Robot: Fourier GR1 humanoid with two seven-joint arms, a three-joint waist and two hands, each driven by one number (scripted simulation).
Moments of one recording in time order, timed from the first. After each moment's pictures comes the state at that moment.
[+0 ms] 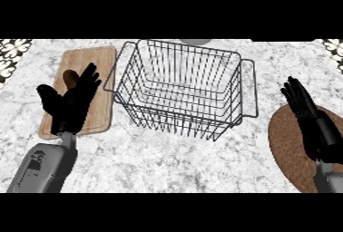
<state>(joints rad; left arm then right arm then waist) -0.31 0.25 -0.09 -1.41 0.18 0.17 0.20 -0.09 -0.37 0.00 -1.52 -0.15 0.11 -0.23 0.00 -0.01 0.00</state>
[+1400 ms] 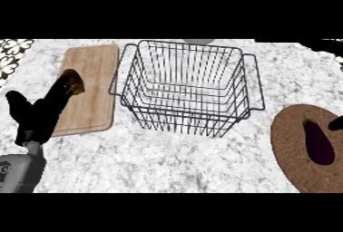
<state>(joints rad) -0.21 0.37 0.02 -1.37 0.19 0.05 0.21 -0.52 -0.83 0.02 -1.46 0.05 0.62 -0.02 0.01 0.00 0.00</state>
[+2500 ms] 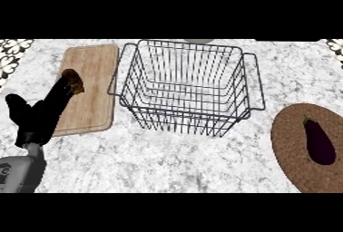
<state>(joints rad) -0.20 0.36 0.04 -1.38 0.17 0.02 0.19 -0.81 -1.12 0.05 -1.03 0.14 1.03 -0.06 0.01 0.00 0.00</state>
